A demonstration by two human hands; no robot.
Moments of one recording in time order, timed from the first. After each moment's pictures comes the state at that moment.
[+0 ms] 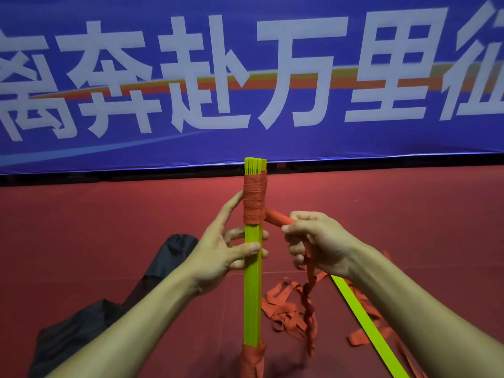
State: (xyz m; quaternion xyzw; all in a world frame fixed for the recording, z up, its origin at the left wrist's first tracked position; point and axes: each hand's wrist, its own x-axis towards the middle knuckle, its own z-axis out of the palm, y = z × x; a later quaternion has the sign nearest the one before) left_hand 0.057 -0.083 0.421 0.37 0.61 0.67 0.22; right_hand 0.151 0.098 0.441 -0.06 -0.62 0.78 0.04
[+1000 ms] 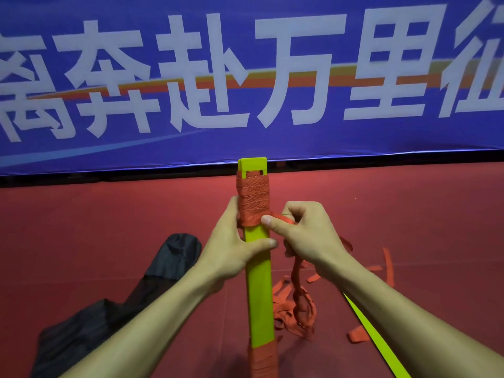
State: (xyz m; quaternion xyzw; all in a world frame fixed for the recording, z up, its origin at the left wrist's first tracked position) left_hand 0.067 -0.065 0.426 0.38 0.70 0.60 0.06; right_hand 0.143 0.072 0.439 -0.09 -0.79 0.53 0.31
